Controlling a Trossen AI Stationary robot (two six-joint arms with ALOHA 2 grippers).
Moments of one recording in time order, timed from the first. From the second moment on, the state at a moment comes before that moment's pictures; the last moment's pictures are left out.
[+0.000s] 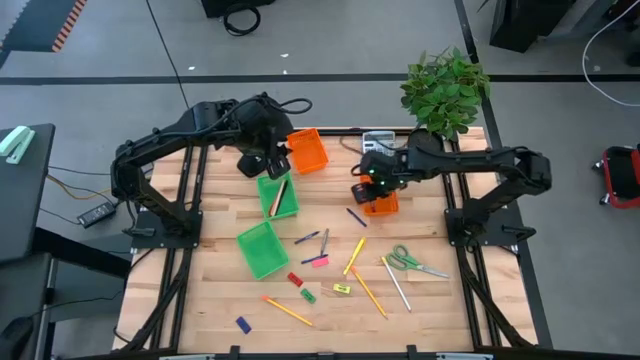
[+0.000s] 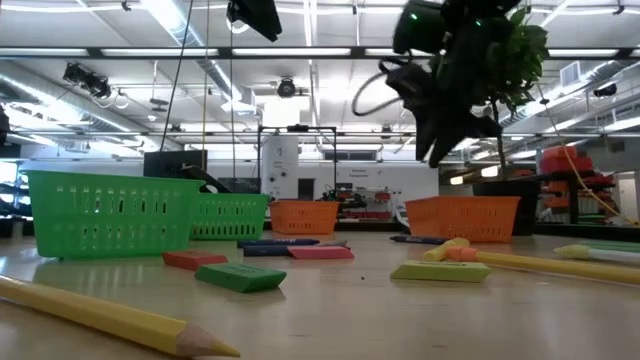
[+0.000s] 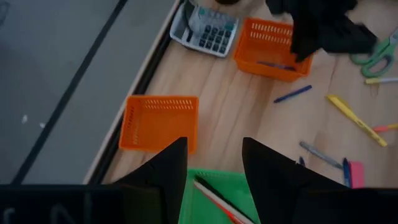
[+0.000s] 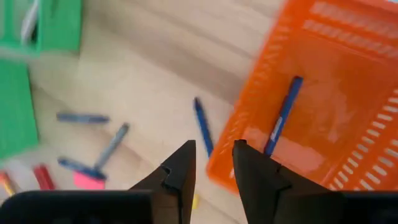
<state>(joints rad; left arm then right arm) 0.28 1.55 1.85 -1.15 -0.18 0.01 -0.23 1.47 1.06 -0.74 -0.05 0.90</state>
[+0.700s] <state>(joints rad) 0.36 1.53 1.85 -1.12 -0.17 0.03 -0.21 1.90 1.51 -1.08 -0.03 0.64</state>
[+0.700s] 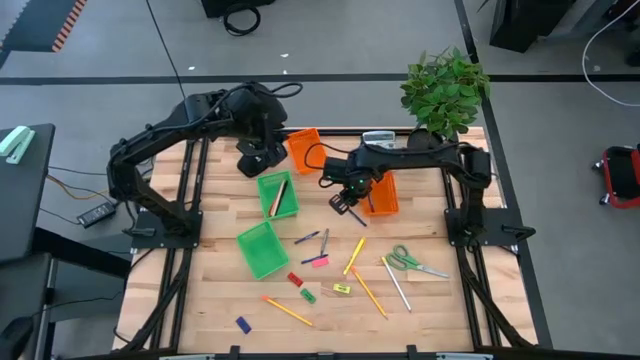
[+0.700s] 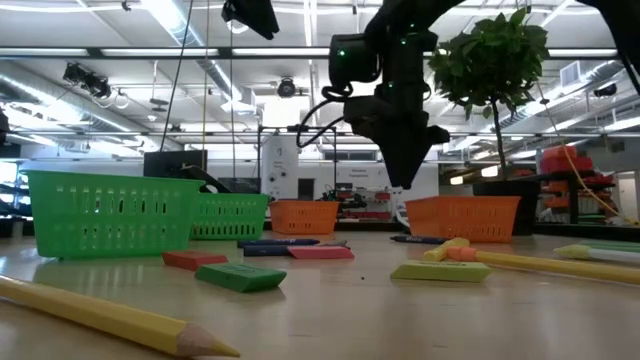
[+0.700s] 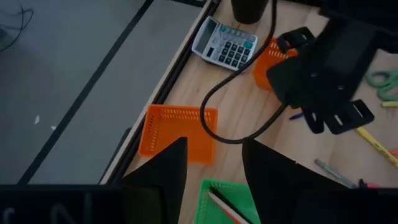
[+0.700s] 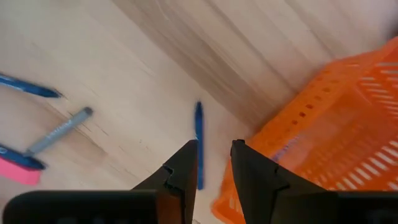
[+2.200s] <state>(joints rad) 0.37 1.46 1.85 -1.12 -0.22 -0.02 -0.24 1.92 1.51 -1.06 -0.07 0.57</state>
